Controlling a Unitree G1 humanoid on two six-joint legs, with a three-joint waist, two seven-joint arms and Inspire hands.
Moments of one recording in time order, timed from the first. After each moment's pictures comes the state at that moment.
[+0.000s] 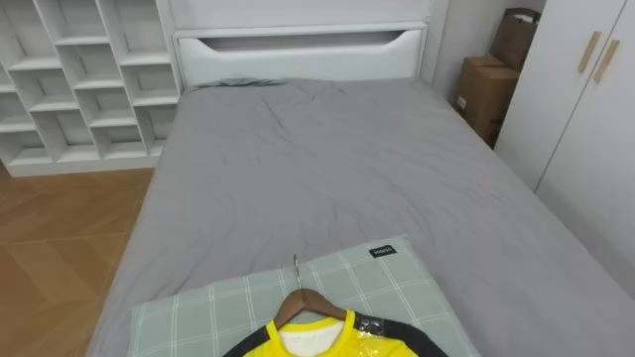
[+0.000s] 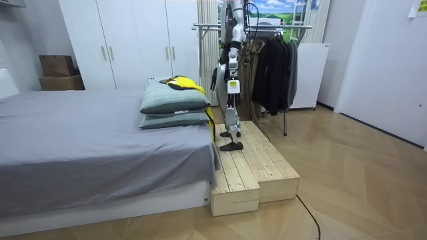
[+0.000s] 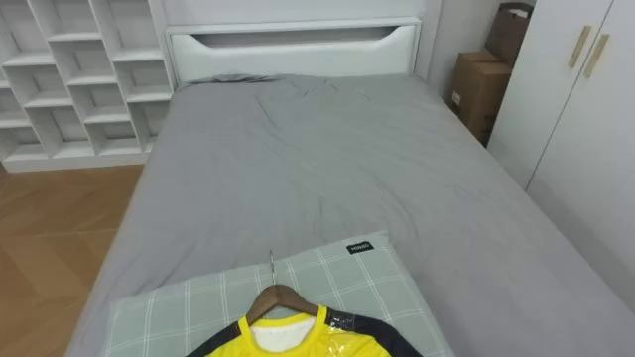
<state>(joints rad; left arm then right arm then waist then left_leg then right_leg) 0.21 0.18 -0.02 1.16 0.25 0.27 -0.08 0.03 -0.20 0.07 1.28 0.23 0.10 0.12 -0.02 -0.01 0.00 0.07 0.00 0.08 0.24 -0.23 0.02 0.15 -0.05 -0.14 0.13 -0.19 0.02</state>
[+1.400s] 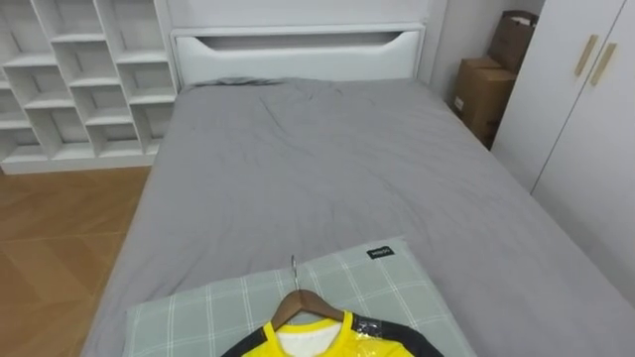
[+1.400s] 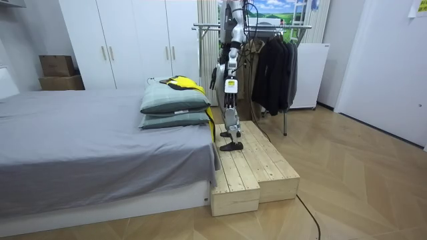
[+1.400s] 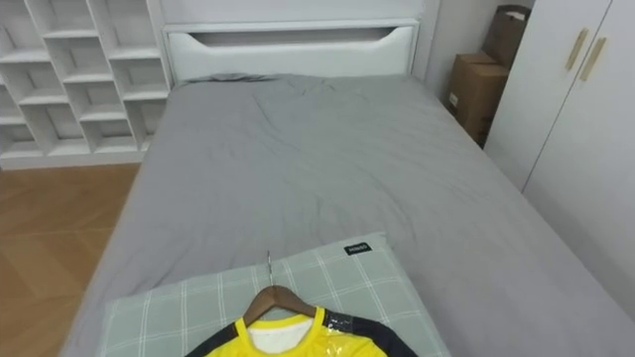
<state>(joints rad) 0.24 0.17 0.11 1.12 0.20 0.20 0.12 0.03 -0.20 0.06 1.28 0.20 0.08 0.06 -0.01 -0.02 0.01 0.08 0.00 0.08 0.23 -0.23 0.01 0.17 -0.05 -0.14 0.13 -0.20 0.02</state>
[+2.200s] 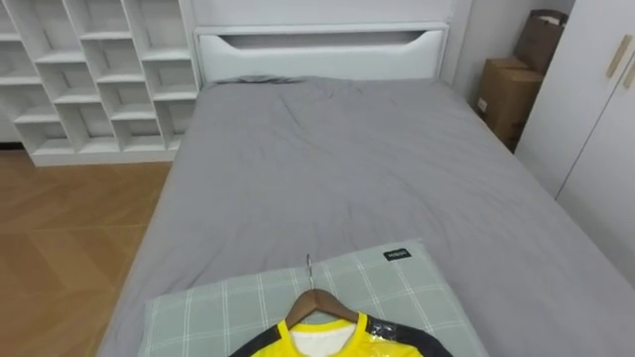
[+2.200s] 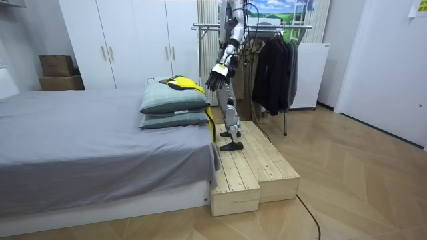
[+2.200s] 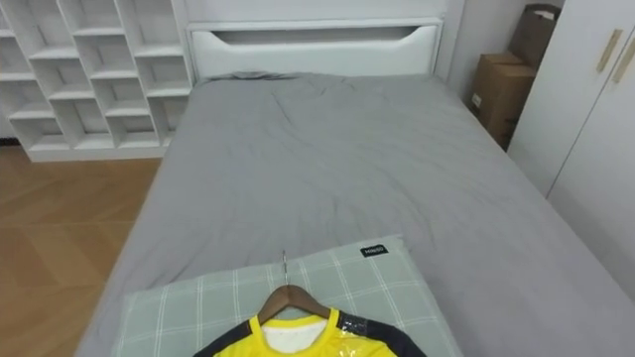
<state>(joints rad) 0.19 0.18 0.19 0.90 0.32 0.05 0.73 0.05 -0.20 0.07 1.26 0.19 0.06 0.03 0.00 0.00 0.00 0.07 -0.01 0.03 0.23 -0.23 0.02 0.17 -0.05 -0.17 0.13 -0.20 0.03</state>
